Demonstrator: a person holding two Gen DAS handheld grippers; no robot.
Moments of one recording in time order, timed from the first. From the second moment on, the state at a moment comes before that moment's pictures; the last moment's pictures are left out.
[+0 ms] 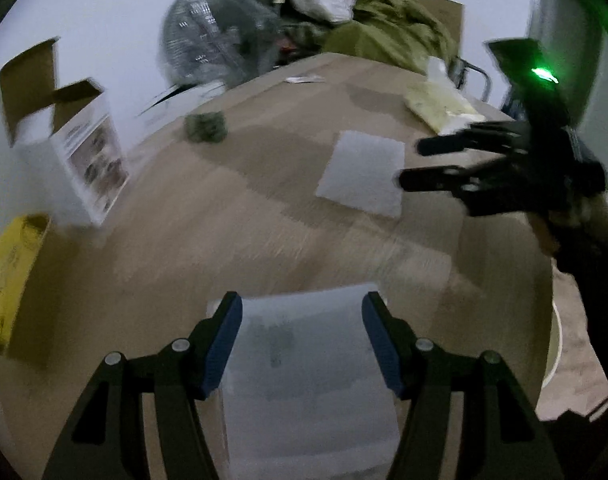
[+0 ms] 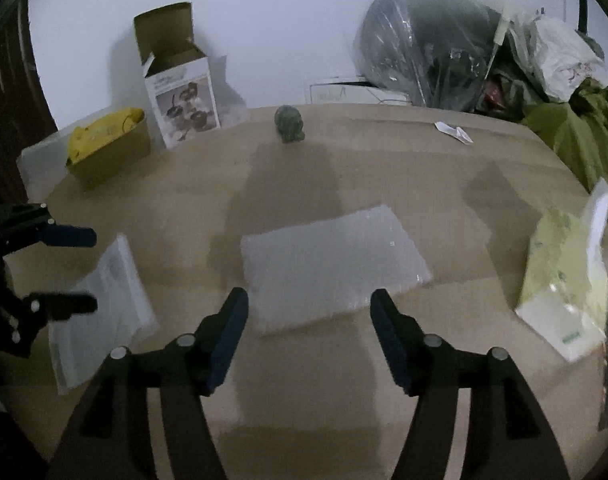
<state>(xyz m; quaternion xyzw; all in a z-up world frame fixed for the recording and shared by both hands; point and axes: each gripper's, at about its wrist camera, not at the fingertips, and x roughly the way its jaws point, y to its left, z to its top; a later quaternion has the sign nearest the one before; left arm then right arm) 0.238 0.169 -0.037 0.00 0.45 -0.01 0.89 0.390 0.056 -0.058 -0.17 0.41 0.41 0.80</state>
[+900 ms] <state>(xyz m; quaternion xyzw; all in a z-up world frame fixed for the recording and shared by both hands) 0.254 0.171 -0.064 0.05 0.51 -0.09 0.85 0.441 0.093 -0.089 -0.23 0.44 0.38 0.78</state>
